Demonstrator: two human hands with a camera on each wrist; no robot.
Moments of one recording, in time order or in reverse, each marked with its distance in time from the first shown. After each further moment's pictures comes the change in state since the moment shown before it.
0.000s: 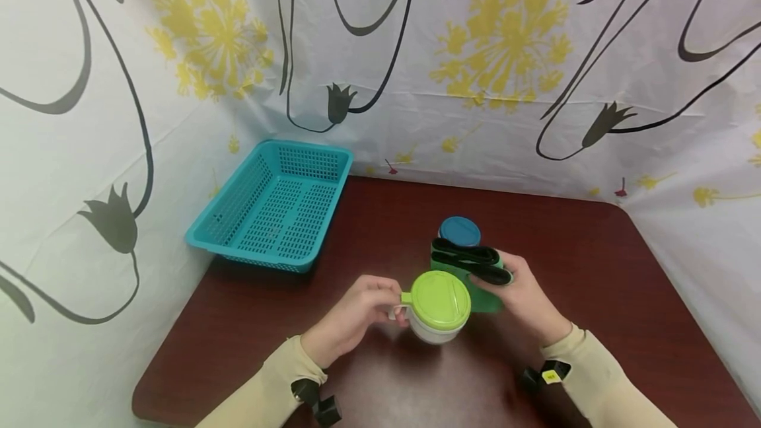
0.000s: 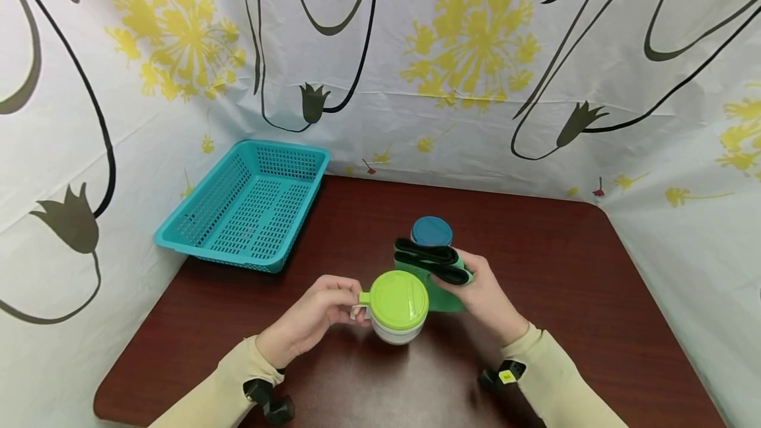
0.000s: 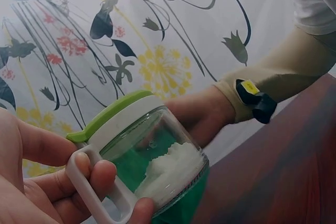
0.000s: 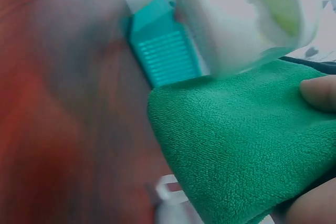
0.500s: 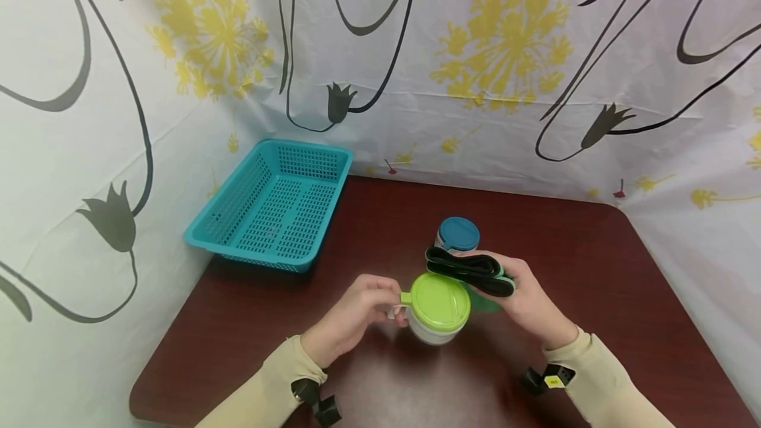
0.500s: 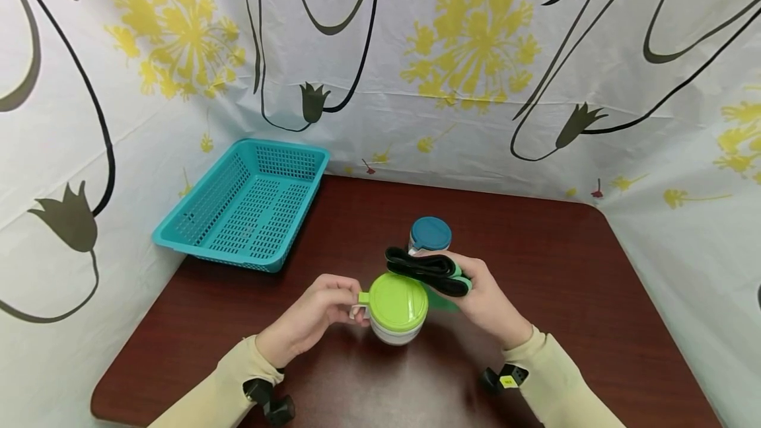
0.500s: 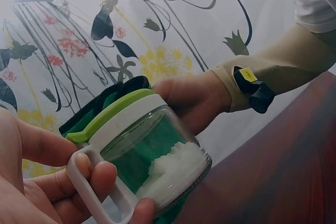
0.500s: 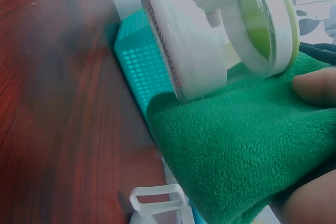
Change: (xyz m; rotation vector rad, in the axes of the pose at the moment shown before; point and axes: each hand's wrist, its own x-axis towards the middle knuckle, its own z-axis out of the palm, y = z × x) left_hand 0.000 0.001 0.000 -0.006 0.003 0.015; right_hand 0.002 -0.030 0.006 0.058 -0.152 -0.201
